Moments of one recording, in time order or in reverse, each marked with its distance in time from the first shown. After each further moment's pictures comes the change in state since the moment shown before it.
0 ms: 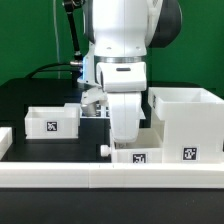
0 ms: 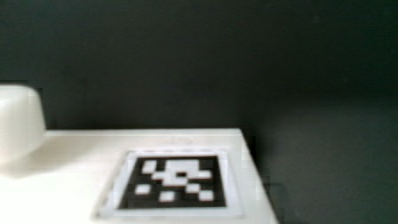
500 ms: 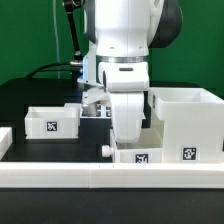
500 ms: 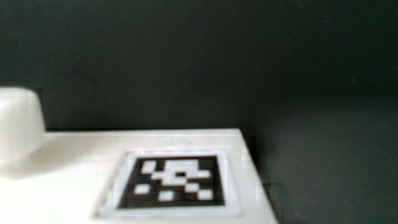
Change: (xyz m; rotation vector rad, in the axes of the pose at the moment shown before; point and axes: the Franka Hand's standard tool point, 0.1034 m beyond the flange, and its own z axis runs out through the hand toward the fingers) arm -0.002 0.000 0.000 0.000 -0.005 0.000
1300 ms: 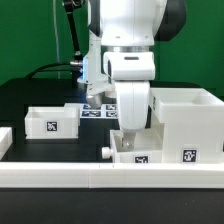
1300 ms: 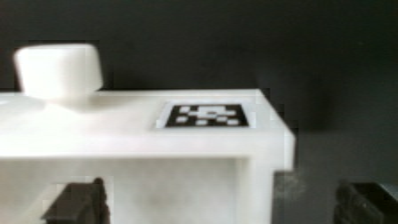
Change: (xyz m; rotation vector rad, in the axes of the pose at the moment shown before) arm 0.008 0.009 -0.021 -0.032 -0.002 0.014
